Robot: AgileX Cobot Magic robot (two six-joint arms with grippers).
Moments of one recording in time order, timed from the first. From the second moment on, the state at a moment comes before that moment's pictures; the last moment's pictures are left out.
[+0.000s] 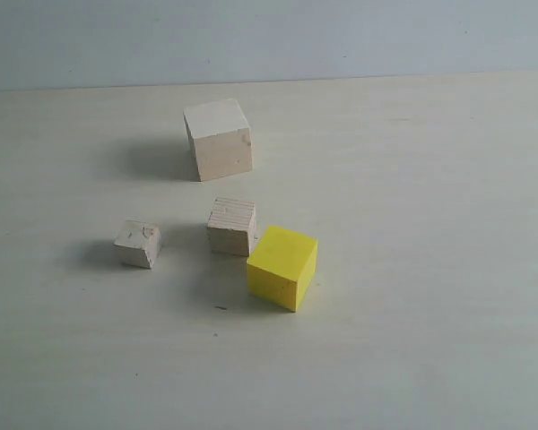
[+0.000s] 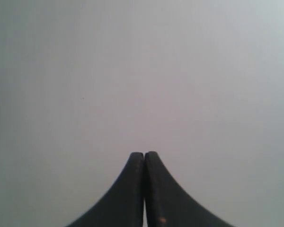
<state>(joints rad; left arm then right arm) 0.06 0.01 0.00 -0.01 0.37 -0.03 0.03 0.05 -0.23 0.23 -0.16 -0.10</state>
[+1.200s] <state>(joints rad) 0.06 0.01 0.00 -0.01 0.37 -0.03 0.09 0.85 -0.73 1.38 0.49 -1.09</state>
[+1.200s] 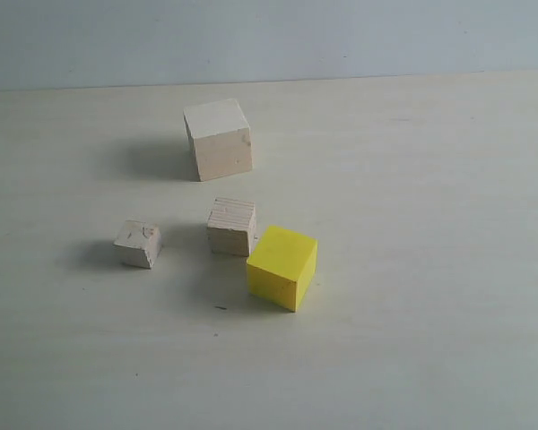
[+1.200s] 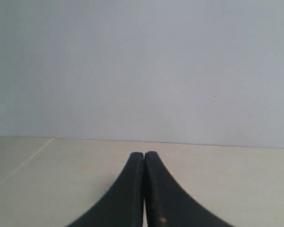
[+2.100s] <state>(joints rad) 0.06 0.01 0.00 -0.01 0.37 -0.03 0.45 1.40 -0.85 1.02 0.69 -1.23</state>
